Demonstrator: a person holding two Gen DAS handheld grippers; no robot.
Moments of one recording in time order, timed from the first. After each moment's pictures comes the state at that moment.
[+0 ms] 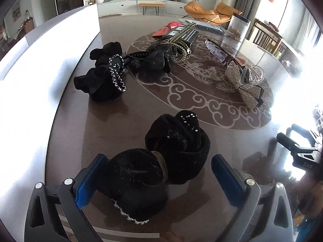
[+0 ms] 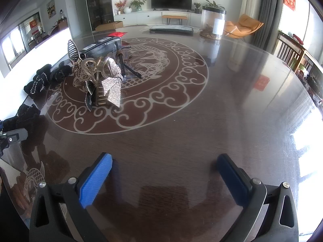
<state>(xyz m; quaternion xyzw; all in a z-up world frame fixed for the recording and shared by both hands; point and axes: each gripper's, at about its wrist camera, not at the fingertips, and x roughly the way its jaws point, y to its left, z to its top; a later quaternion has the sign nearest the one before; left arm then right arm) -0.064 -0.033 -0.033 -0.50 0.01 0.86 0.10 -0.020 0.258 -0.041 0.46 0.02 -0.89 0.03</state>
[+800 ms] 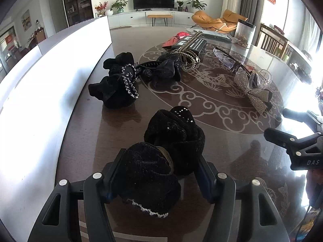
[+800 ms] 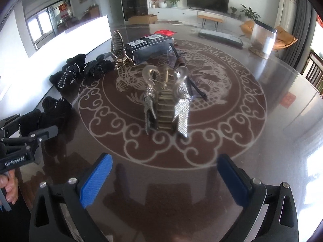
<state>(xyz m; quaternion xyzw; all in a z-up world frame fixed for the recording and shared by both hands) -0.059 -0.035 -0.031 -0.46 0.03 0.88 0.06 -0.063 0.187 -0.036 0.47 0.06 -0.87 0.14</state>
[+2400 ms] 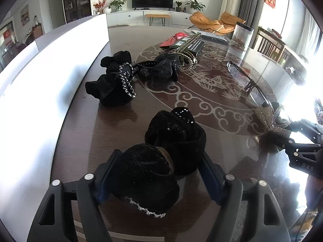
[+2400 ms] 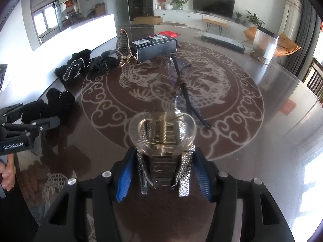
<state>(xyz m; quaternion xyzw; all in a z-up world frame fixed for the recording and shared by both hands) -0.059 -0.041 -0.030 -0.47 0.00 0.88 0.08 -0.041 0.195 -0.033 0.46 0.08 -0.87 0.15</state>
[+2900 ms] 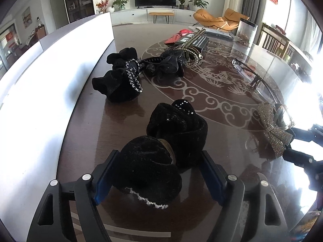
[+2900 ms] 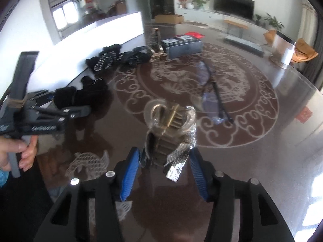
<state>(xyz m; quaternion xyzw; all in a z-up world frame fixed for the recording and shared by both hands) -0.058 -0.040 -0.033 -0.47 0.02 0.88 0.06 -0.006 0.185 -0.019 0.46 0.10 -0.85 0.24</state>
